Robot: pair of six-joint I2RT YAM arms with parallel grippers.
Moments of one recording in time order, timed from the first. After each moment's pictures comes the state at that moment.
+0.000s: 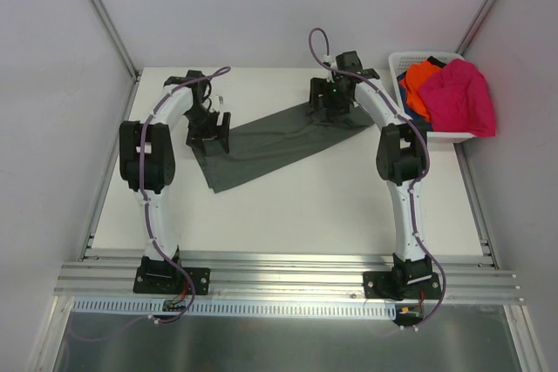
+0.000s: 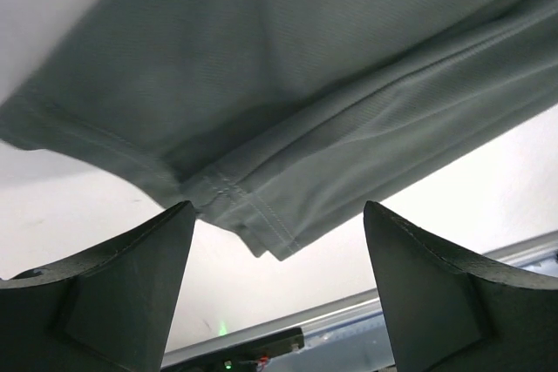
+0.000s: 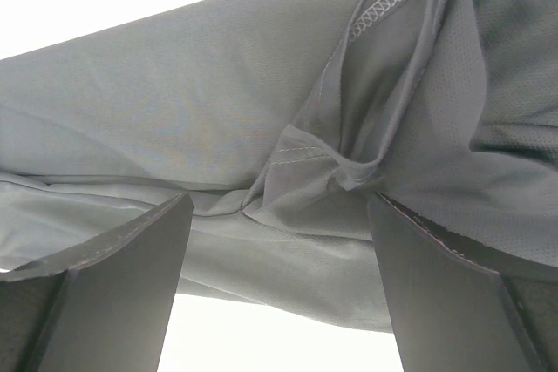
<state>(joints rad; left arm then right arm) -0.11 2.11 1.74 -1.12 0.30 -0.04 0.28 2.41 2.20 -0.78 -0.33 0.19</state>
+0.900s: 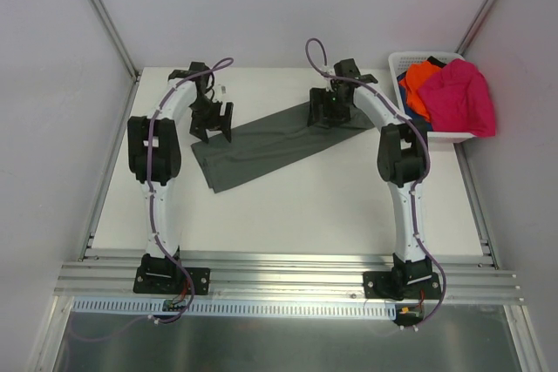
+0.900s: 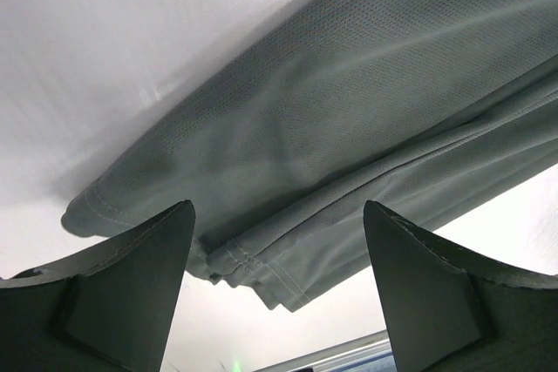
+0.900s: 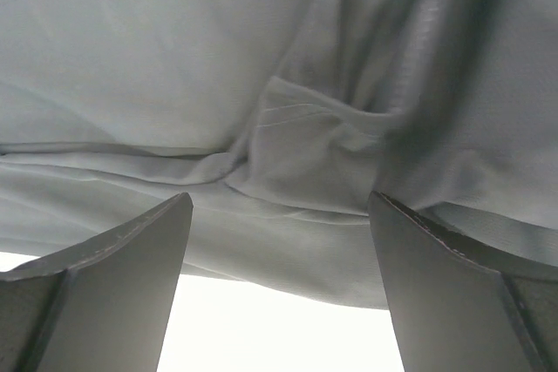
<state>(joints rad) -0.11 2.24 1.93 -1.10 0.27 -0.04 0.29 2.37 2.08 -0.79 -0.32 0.16</state>
